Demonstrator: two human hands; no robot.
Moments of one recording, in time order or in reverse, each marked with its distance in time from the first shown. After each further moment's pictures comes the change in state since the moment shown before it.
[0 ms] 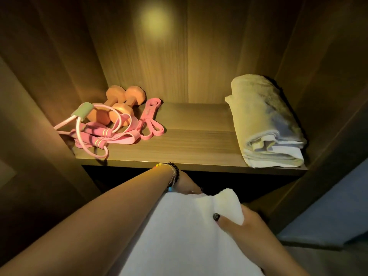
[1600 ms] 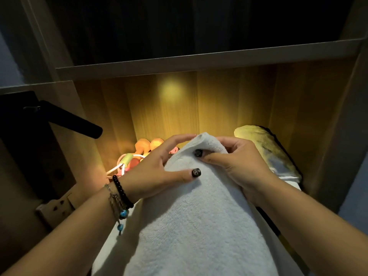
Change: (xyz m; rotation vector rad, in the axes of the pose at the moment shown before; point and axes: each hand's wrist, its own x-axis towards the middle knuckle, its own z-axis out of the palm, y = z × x) left_hand -0.261 -0.027 -0.032 -0.745 0.654 0.920; right_hand -0.061 -0.206 0.007 0.262 0.082 -0.668
